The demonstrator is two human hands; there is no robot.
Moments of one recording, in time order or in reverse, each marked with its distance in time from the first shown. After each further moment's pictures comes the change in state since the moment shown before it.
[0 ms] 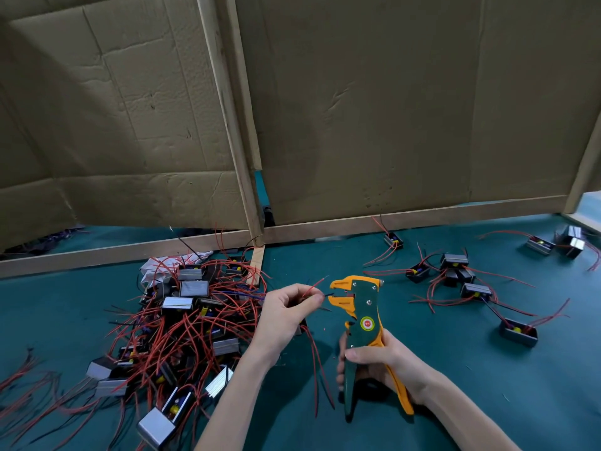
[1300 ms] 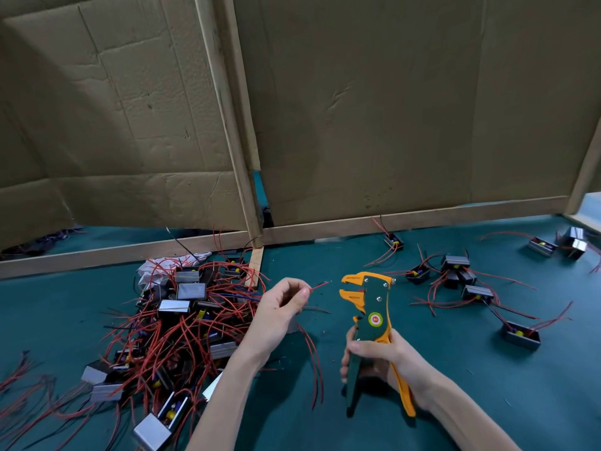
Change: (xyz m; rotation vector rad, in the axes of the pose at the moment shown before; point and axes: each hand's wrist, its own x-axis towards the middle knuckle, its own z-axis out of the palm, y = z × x) left_hand 0.008 -0.006 -0.013 0.045 -0.063 0.018; right_hand 0.001 -0.001 -0.005 0.017 0.105 -0.033
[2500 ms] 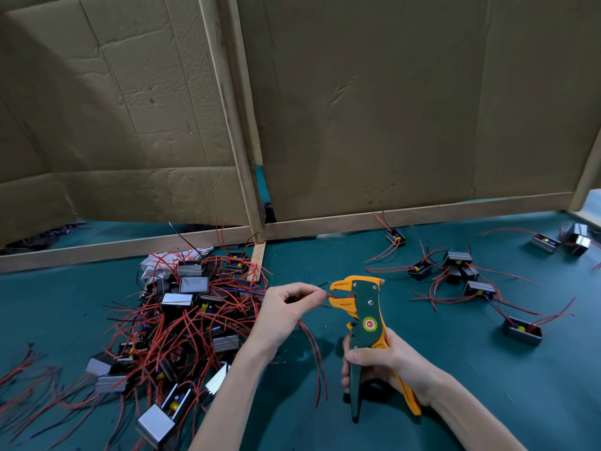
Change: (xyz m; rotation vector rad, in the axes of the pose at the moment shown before) left_hand -0.003 0.008 0.008 0.002 0.015 -0.049; right_hand -0.007 -0.002 0.006 -0.082 -0.064 0.071
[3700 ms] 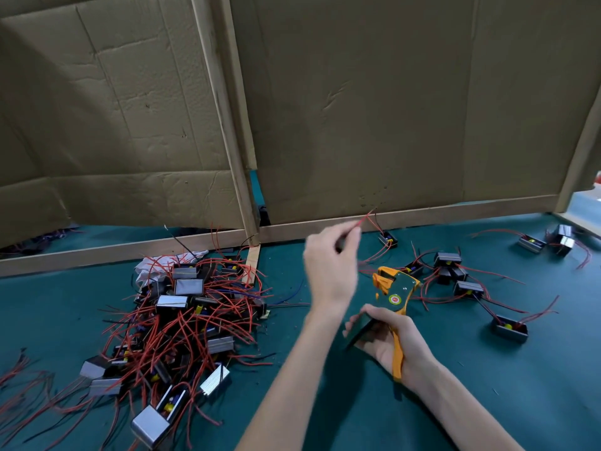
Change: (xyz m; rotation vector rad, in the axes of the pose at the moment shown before) left_hand 0.030 0.066 0.085 0.254 0.431 0.351; right_hand 0.019 0.001 -0.013 0.594 0.386 -0.091
